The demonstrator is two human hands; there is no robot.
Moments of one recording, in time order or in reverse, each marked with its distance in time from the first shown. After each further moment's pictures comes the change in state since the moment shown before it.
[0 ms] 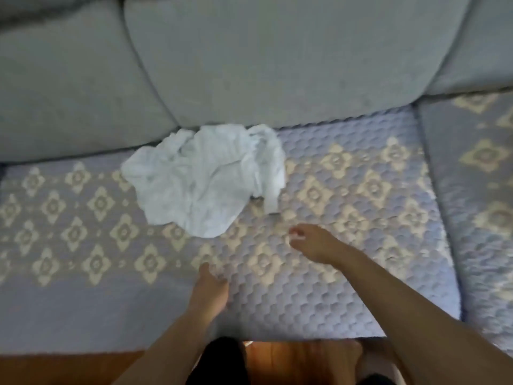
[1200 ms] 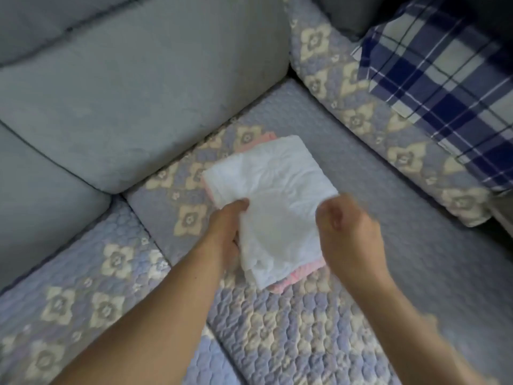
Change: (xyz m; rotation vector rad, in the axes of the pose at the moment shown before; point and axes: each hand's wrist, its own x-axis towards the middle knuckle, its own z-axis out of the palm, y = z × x) left_hand -0.226 0.535 0.489 -0.474 -0.620 0.216; right_hand -0.295 0.384 -0.387 0.323 1.271 0.243
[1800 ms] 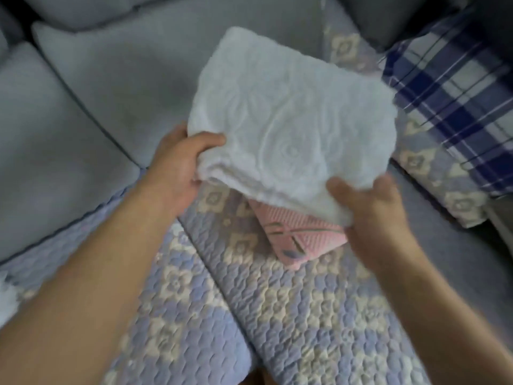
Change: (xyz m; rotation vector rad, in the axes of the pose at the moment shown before) left_hand -0.125 0.117 -0.093 0.083 -0.229 0.521; right_hand -0.043 -0.065 -0.008 0.900 -0.145 0.080
